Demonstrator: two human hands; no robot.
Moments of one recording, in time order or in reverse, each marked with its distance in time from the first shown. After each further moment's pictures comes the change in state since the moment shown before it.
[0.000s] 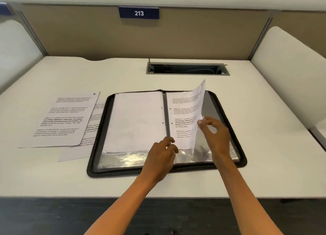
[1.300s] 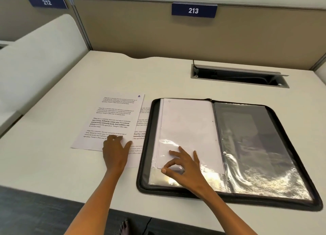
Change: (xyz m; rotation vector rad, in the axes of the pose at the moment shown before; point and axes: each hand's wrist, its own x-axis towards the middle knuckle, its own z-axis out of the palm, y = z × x) left_hand -0.057 -0.246 -0.114 0.124 0.209 -0.982; right_hand -0.074 0.026 0.201 -0.440 -0.807 -0.189
